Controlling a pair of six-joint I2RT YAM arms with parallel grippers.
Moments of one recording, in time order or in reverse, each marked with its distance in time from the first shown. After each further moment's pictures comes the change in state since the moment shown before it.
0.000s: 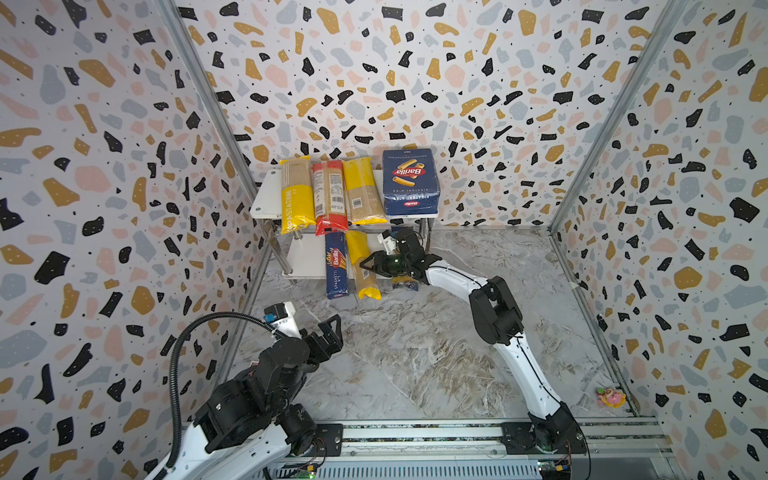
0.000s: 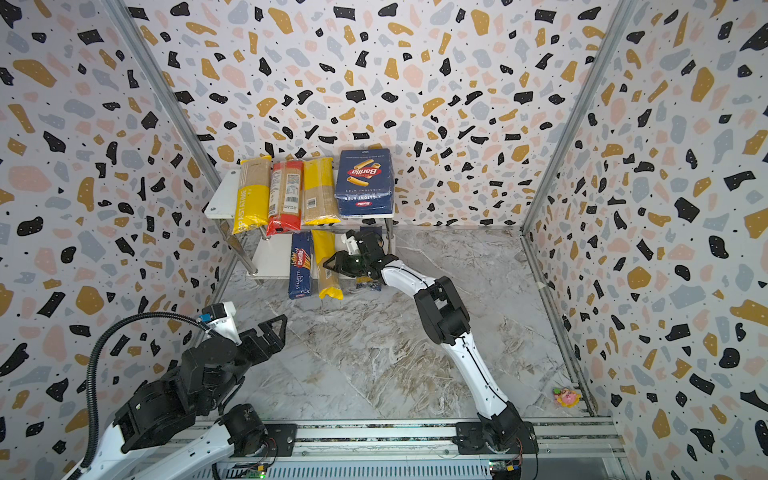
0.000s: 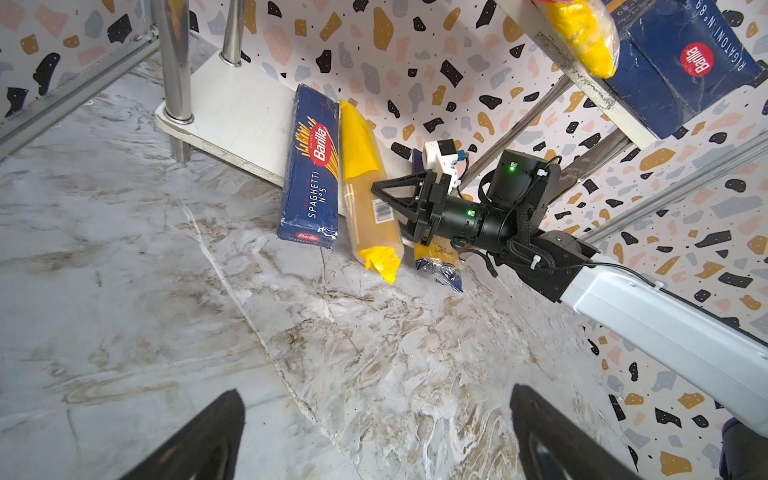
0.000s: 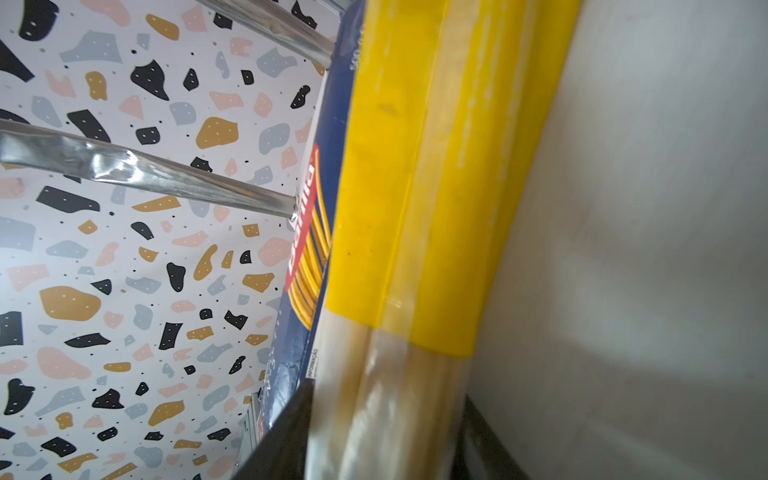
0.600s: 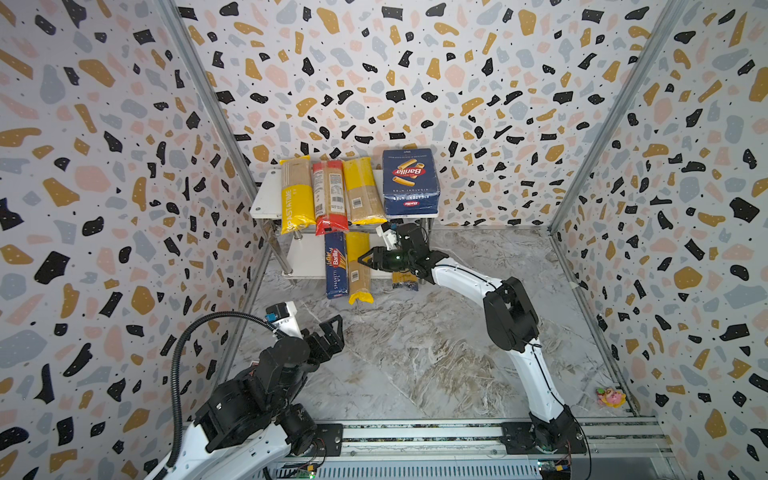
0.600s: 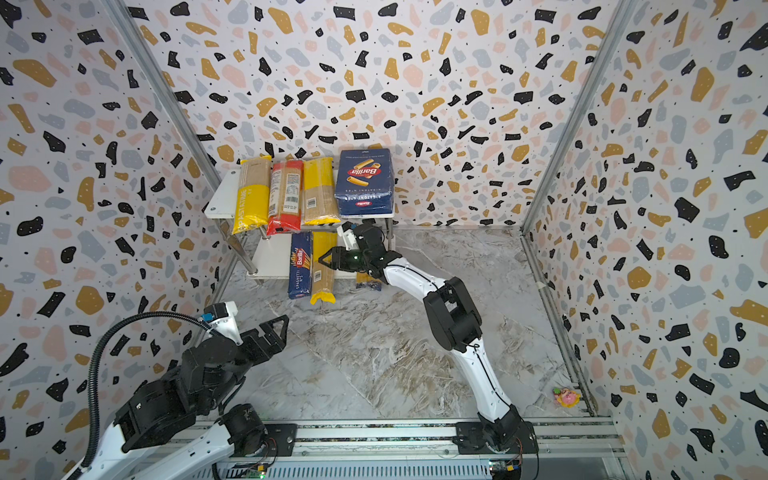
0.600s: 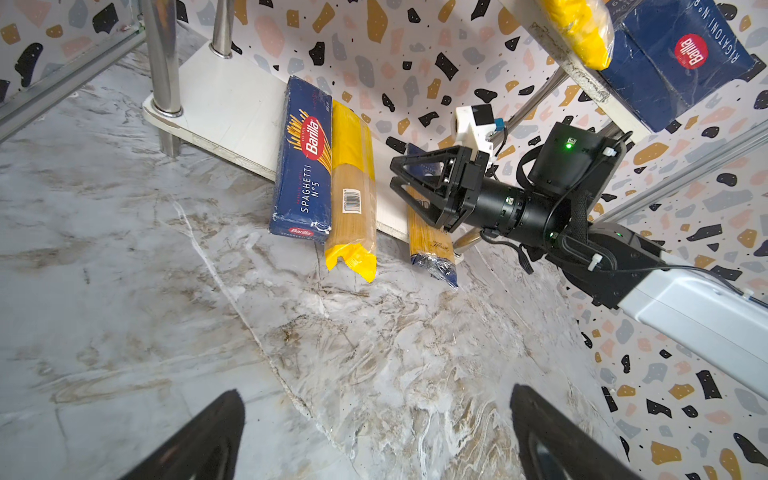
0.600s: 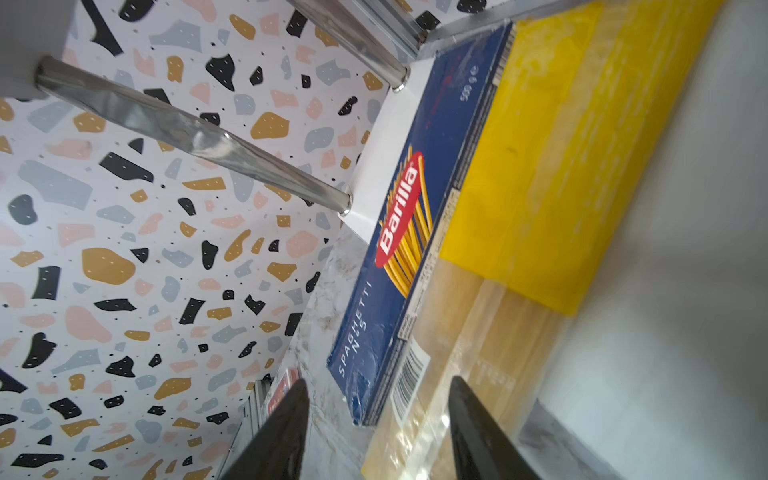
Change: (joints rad) left arm 0.000 0.002 0.000 0.008 0.019 0.000; right arm 0.037 -0.201 -0.188 -0.002 0.054 -0.083
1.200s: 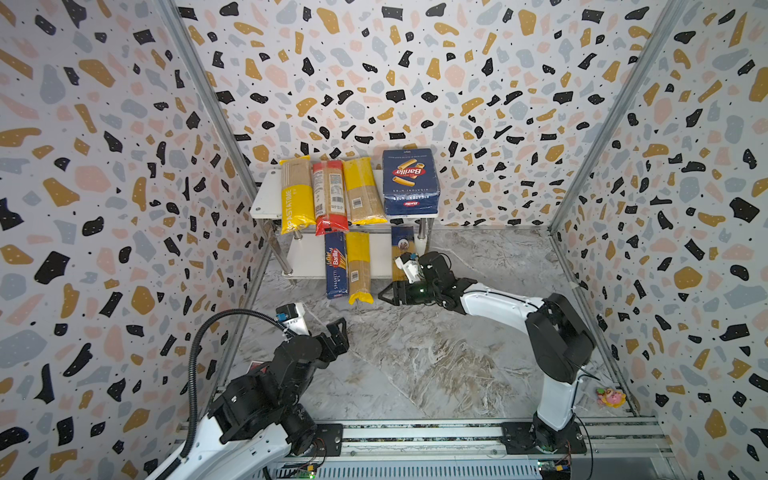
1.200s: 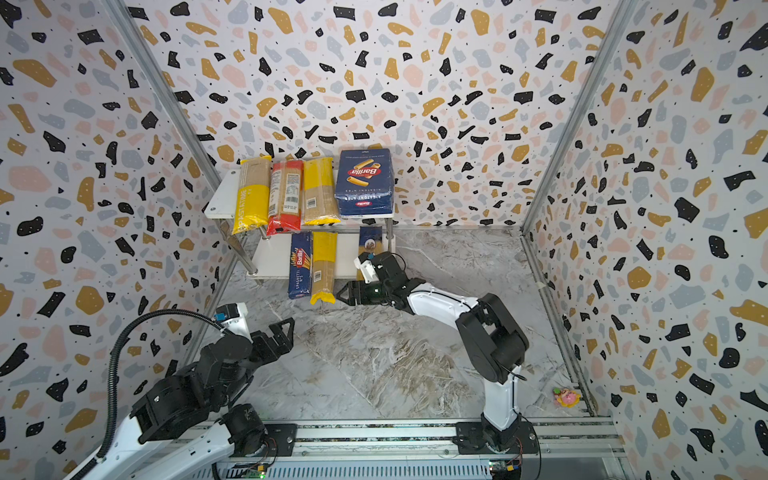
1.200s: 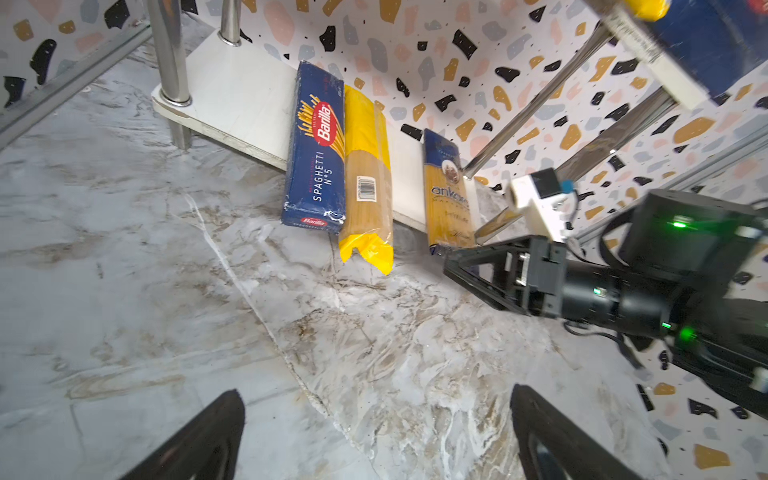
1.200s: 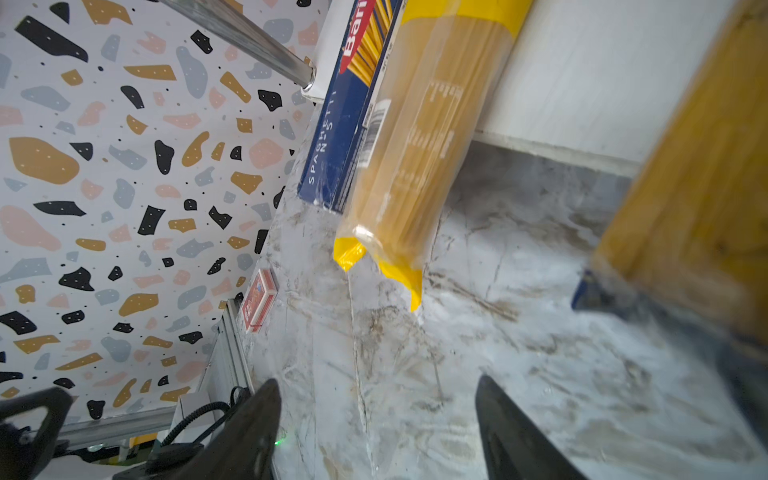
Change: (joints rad) left arm 0.000 0.055 -0.064 0.024 -0.025 0.028; right arm 0.033 -0.472 -0.661 0.026 0.058 -0.119
